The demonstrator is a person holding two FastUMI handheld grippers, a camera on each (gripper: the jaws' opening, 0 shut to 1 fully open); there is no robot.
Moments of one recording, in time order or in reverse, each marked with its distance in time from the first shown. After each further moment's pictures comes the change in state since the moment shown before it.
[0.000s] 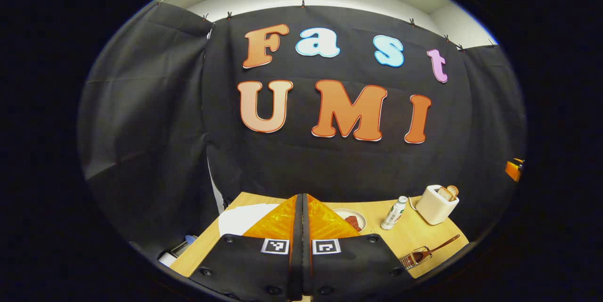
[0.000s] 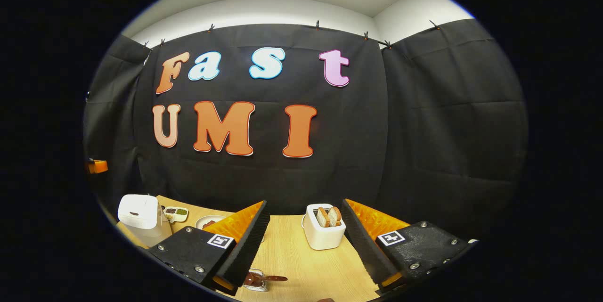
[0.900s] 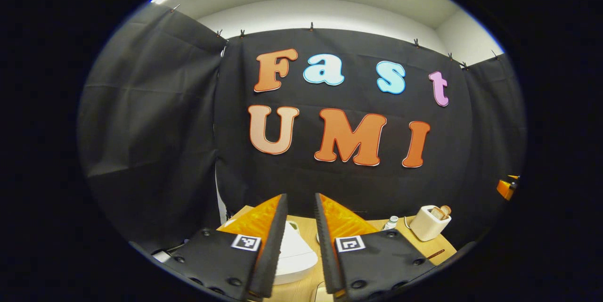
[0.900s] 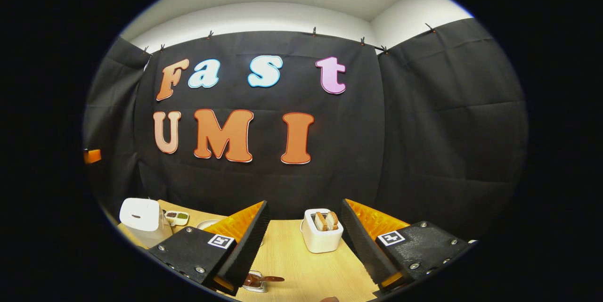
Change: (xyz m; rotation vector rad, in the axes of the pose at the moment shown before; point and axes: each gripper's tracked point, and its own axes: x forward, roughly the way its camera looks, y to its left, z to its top) left arm -0.074 -0.014 0.064 -0.032 -0.174 0.058; right arm -0.015 -0.008 0.015 0.005 -0.046 0.007
